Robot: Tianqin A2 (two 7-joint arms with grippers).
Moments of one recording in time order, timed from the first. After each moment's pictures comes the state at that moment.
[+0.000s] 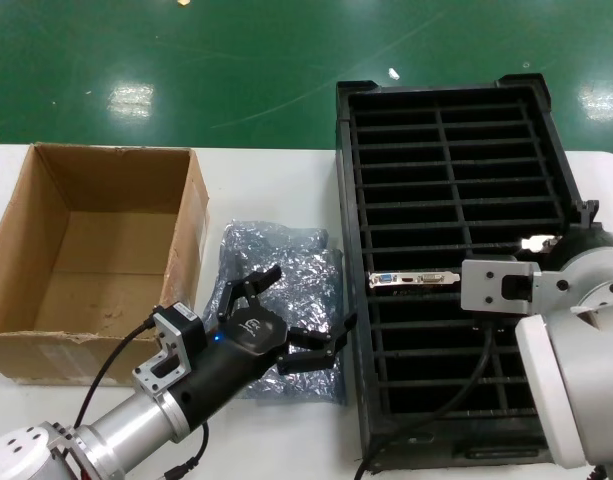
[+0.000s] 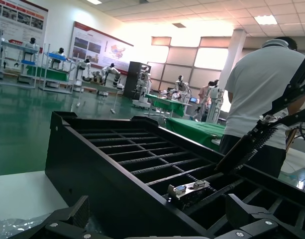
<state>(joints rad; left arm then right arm) -0.52 -0.23 1.60 -0.80 -2.07 0.94 0.36 0.64 0.00 -1.95 1.93 2.75 1.57 -2.82</state>
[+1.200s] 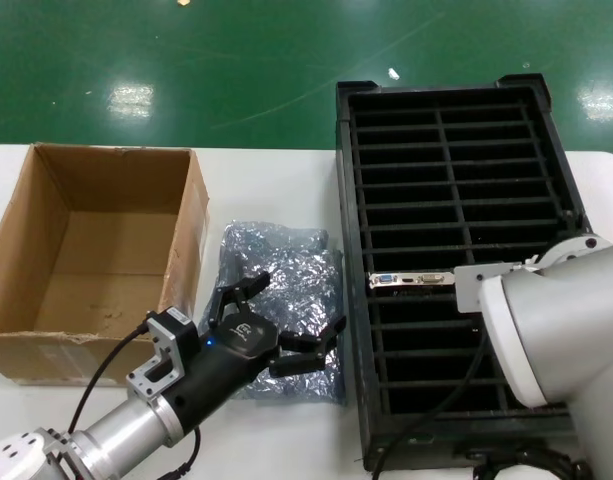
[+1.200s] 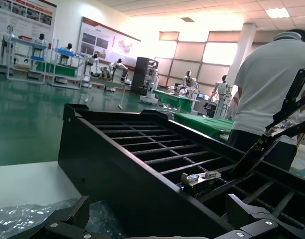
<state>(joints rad) -0.51 -0.23 1.58 -0.78 -2.07 0.92 0.37 0.72 0.00 -1.96 1.71 2.75 1.57 -2.90</state>
